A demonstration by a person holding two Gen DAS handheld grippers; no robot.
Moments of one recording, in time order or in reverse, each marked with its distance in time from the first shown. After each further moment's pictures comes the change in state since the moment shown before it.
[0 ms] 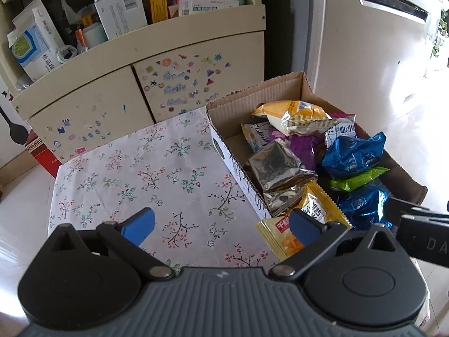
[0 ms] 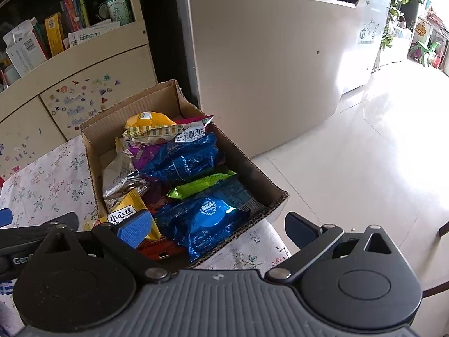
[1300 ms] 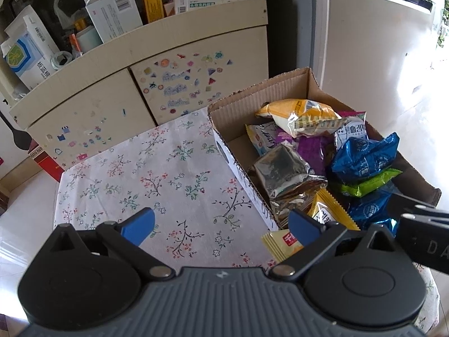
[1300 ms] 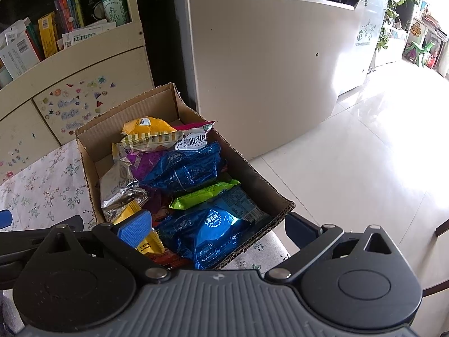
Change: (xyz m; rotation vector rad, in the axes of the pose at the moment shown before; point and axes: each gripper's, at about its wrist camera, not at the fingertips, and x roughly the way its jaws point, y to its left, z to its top) left arm 0.014 -0.005 0.010 0.036 0.016 0.037; right arm 0.009 0.007 0.010 0.011 -0.004 -0.033
